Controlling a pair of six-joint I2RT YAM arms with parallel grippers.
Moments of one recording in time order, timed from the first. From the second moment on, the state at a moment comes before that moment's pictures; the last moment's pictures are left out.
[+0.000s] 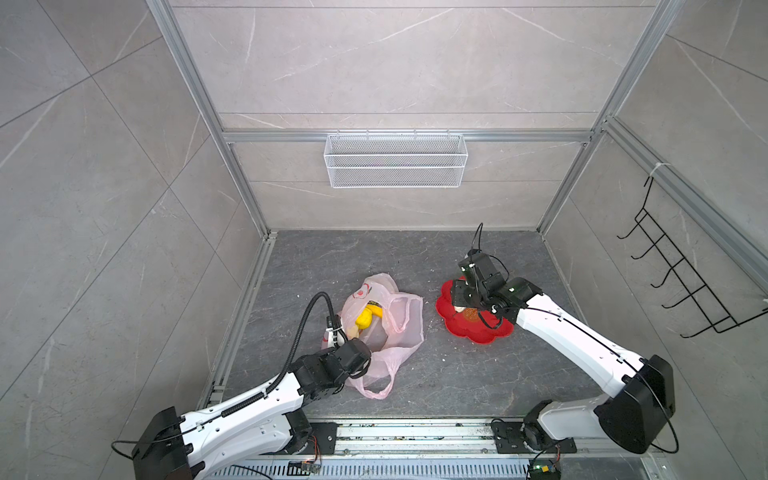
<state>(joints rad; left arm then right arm) -0.97 0.90 0.52 -0.63 -0.56 -0.95 0.54 1.41 1.20 -0.74 0.24 0.51</state>
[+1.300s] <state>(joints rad) -0.97 0.78 0.52 -0.65 -0.57 -0.93 0.31 1.87 1.25 -0.70 0.07 0.43</state>
